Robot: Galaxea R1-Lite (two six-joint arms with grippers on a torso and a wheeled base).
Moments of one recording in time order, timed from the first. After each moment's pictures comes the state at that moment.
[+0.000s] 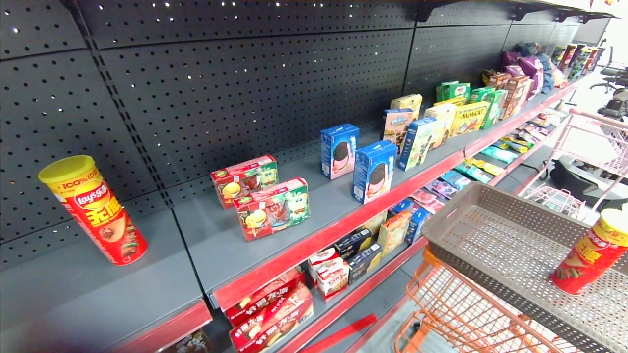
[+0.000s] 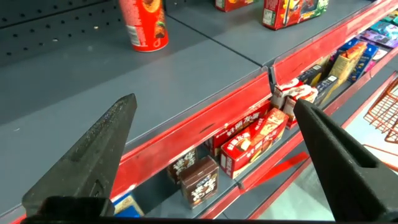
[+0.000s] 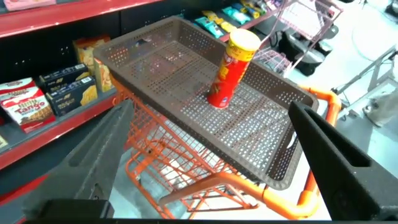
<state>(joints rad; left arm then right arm) 0.00 0.00 0.00 0.00 -0.02 0.02 -0.54 0.21 -0.62 0.49 0.25 -0.24</state>
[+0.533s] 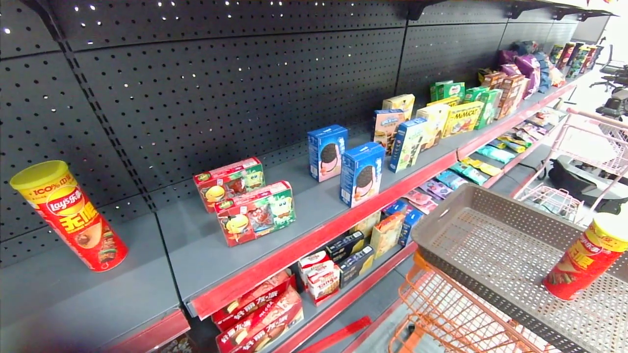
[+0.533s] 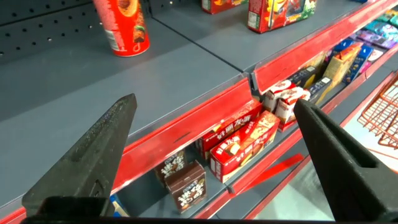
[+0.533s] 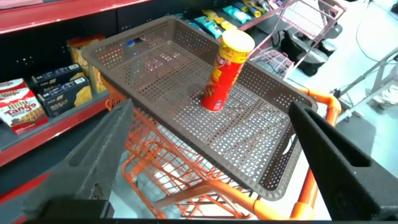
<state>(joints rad) 0.00 0.00 0.00 0.00 -0.02 0.02 -0.54 0.21 -0.62 0.49 0.25 -0.24</state>
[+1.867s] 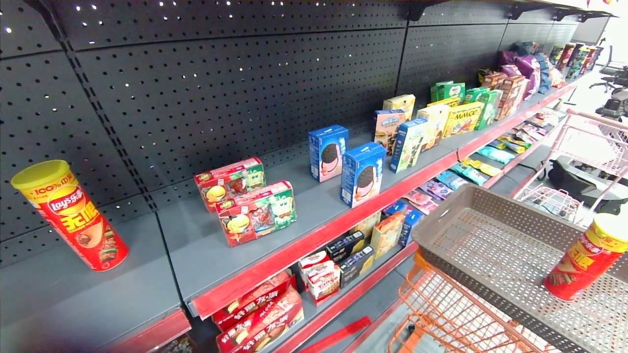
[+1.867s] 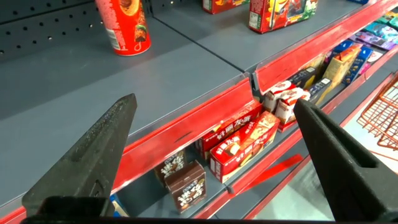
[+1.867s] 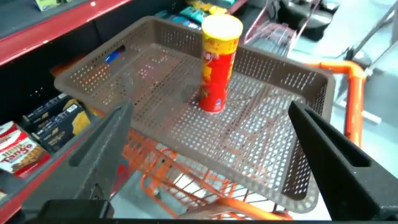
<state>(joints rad) 0.00 0.00 0.00 0.00 -0.02 0.02 -0.58 0.40 -0.33 0.03 0.20 -0.04</state>
